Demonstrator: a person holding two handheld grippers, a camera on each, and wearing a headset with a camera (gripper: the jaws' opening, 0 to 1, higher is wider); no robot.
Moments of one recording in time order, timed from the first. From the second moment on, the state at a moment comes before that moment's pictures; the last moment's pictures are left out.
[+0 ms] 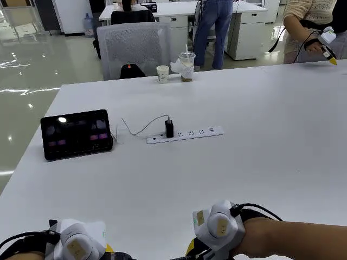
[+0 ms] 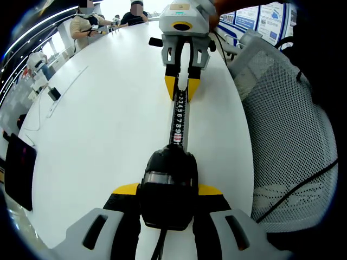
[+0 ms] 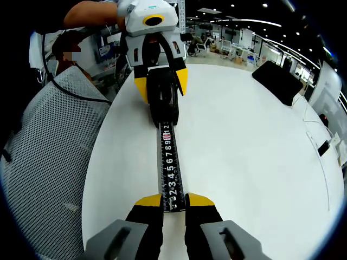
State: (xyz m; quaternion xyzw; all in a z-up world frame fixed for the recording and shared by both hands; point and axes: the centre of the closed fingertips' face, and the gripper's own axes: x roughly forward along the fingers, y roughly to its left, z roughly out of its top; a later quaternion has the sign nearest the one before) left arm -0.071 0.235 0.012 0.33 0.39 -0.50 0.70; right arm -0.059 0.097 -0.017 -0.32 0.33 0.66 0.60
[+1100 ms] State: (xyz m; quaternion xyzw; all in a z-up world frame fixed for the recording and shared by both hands) left arm -0.070 0.234 0.012 0.32 0.38 -0.51 0.70; right arm -0.057 0.082 -0.015 -0.31 0.33 0.65 0.61
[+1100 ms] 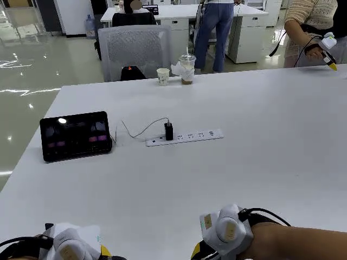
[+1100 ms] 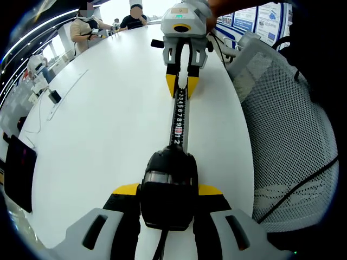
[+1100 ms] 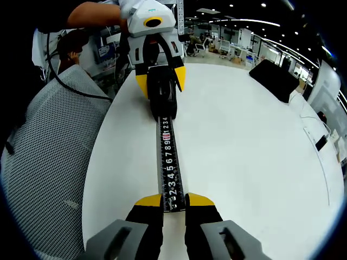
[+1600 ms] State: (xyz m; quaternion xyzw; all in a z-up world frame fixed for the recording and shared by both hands) left arm -0.071 0.235 0.012 0.32 0.38 -0.51 0.70; right arm -0.056 0.074 -0.015 -0.31 0.33 0.65 0.61
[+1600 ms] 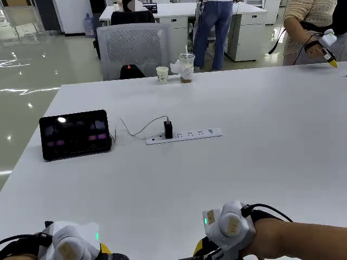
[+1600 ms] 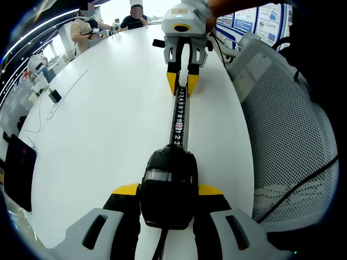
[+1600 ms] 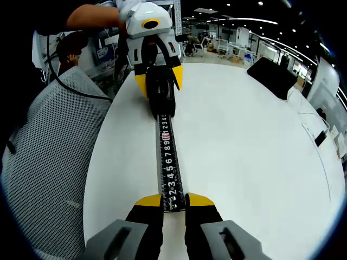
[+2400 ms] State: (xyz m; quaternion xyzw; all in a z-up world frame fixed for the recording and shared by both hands) left arm -0.071 0.241 0.009 0.32 0.39 -0.50 0.70; right arm -0.055 0.057 -0.015 -0.31 0.34 0.65 0.61
